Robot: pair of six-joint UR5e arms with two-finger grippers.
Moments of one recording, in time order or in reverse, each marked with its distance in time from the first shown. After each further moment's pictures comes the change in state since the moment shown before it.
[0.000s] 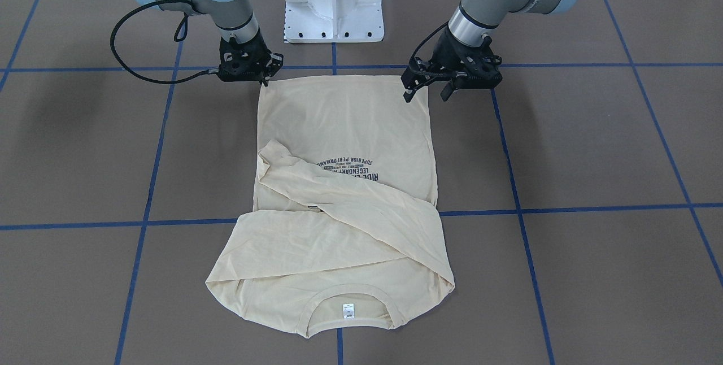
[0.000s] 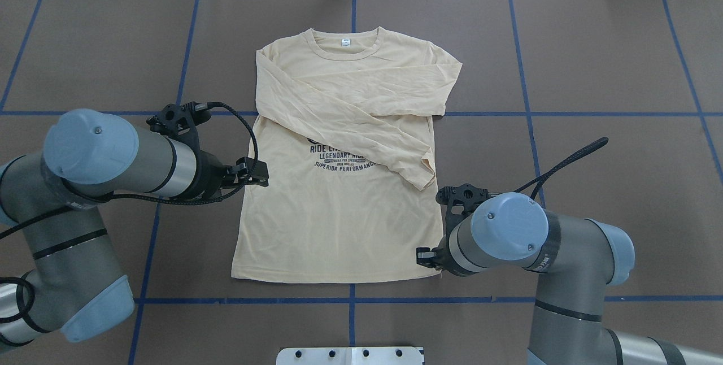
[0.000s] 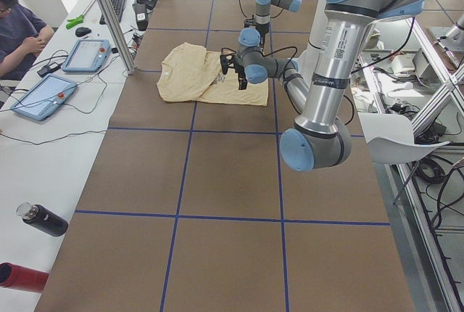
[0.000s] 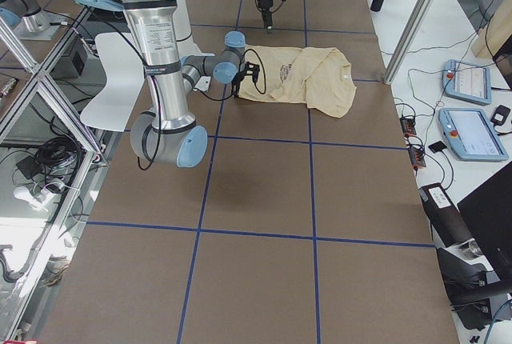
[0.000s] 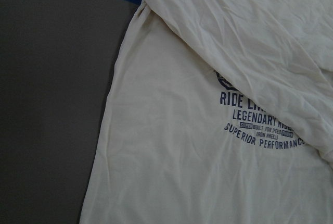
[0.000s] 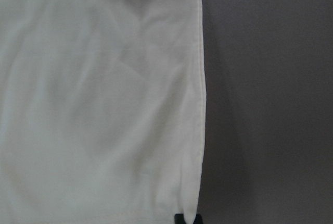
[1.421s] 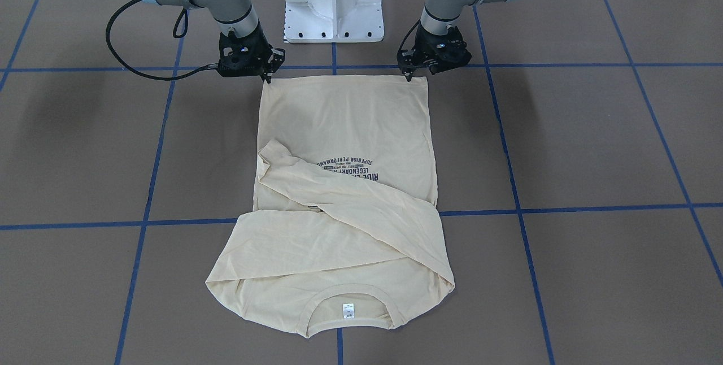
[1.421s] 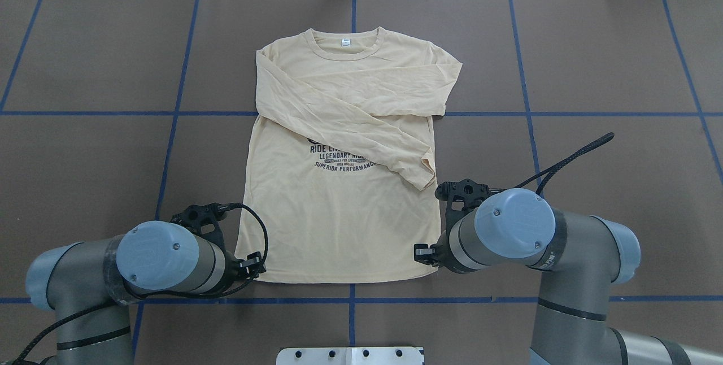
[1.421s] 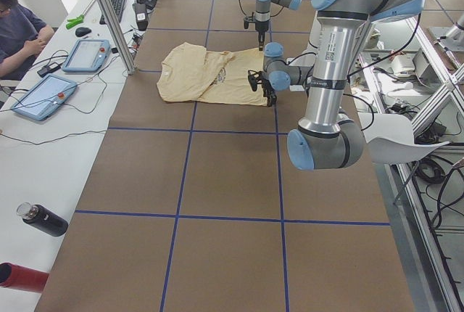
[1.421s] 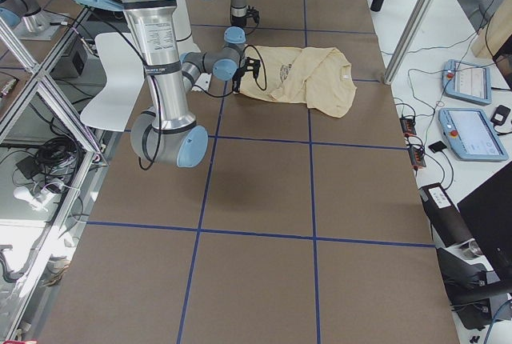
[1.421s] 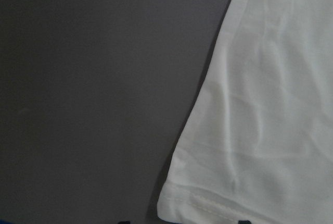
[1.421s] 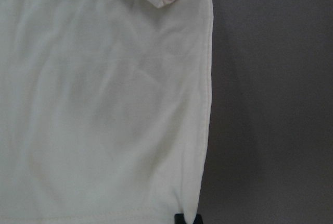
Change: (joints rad) left arm 0.255 0.031 0.007 0.179 0.125 -0.161; right arm 0.007 0.003 0.016 0.004 0.000 0.000
